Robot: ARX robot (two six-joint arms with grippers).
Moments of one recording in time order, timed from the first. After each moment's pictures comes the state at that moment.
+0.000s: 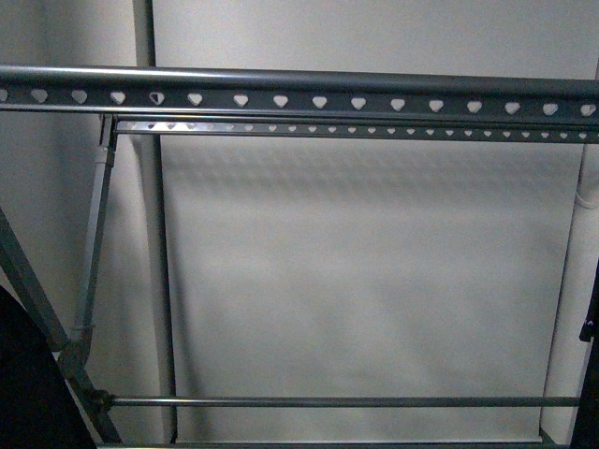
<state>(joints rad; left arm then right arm) 0.13 0.95 0.56 0.29 0.00 -0.29 0.00 0.00 0.01 0.00 0.00 0.00</state>
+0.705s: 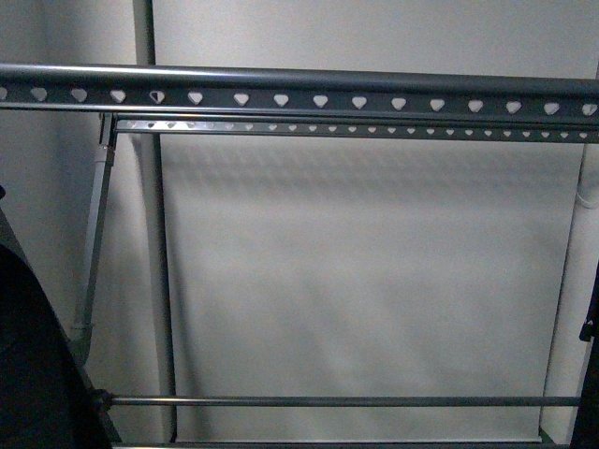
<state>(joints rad) 0.11 1.59 1.20 -0.10 -0.35 -0.79 0.00 0.00 0.01 0.00 0.00 0.00</state>
